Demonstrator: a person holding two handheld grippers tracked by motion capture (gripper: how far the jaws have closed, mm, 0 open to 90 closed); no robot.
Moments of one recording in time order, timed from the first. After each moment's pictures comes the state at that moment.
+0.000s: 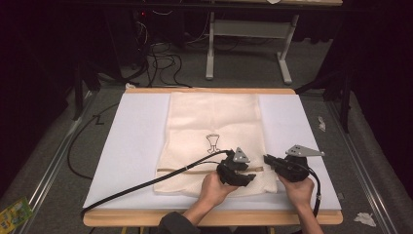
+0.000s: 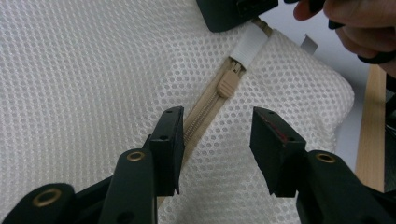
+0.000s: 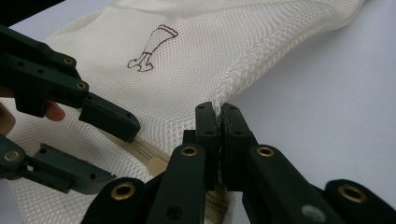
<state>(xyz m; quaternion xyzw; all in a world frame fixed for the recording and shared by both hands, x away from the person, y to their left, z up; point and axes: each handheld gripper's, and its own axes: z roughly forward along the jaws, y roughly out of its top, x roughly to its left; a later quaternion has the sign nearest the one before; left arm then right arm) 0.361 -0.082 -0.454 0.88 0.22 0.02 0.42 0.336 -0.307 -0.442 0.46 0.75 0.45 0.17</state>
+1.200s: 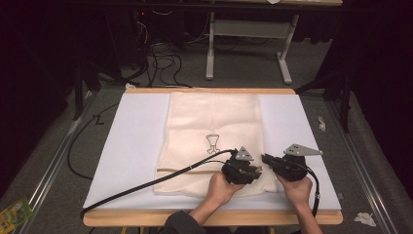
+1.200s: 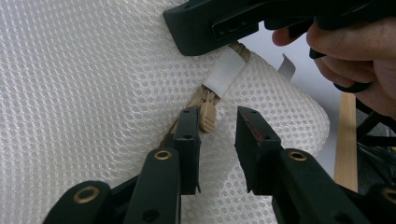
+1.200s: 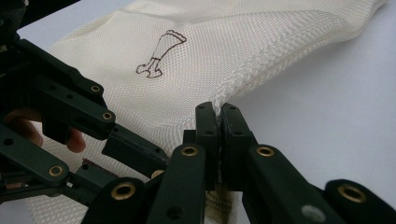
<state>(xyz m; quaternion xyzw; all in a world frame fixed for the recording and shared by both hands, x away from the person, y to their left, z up) 0.366 -0.094 -0.455 0.86 0.22 -0.02 0.46 0.336 -0.301 -0.438 0.45 0.75 0.45 0.17</state>
